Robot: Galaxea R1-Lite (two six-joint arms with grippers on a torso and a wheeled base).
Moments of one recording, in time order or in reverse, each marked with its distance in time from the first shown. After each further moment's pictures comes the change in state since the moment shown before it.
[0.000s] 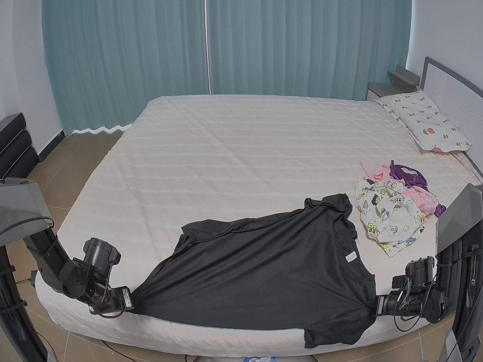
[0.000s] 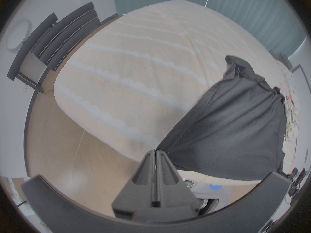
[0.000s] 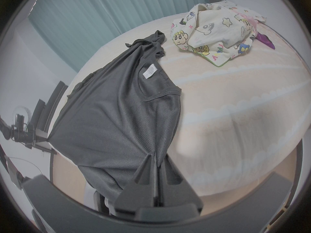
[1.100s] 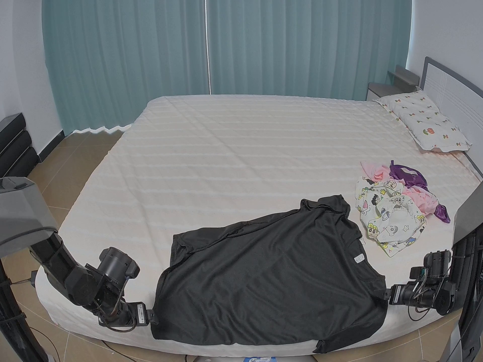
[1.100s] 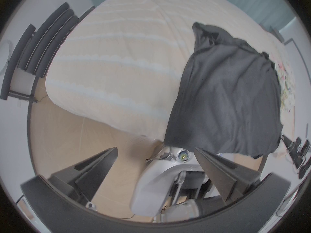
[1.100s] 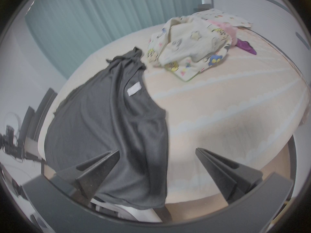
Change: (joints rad) left arm -0.145 -0.065 -0.032 0.137 -0.104 -0.055; right arm -0.168 -0.054 -0.035 0.001 0.001 -0.005
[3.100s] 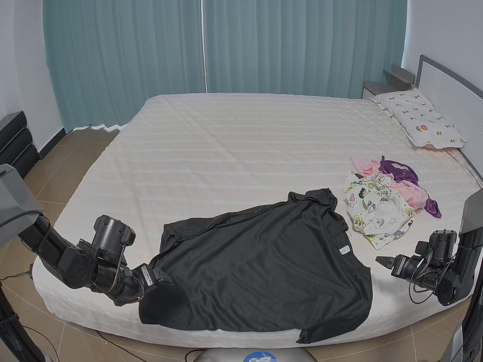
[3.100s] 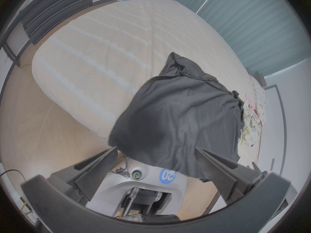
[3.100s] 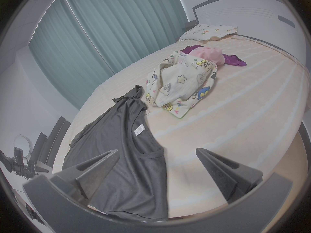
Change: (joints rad) left arm 0.001 -0.050 -0.119 -0.093 -0.120 -0.255; right arm 0.041 -0.121 -0.090 -0.012 0.010 0.162
